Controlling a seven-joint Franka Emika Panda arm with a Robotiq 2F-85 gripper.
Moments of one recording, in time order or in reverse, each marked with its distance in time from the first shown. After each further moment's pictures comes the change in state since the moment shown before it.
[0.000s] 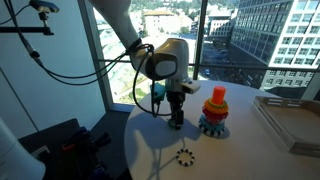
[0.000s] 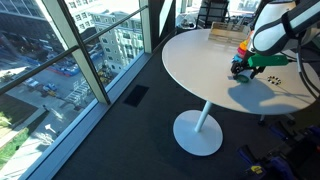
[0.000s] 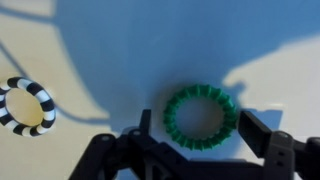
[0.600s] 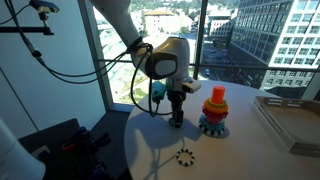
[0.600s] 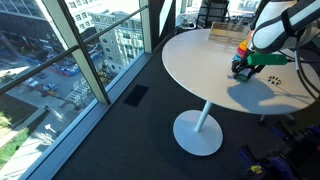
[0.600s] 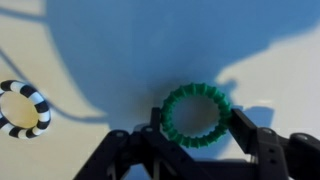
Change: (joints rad) arm 0.003 -0.005 -0.001 0.003 0.048 0.008 0.000
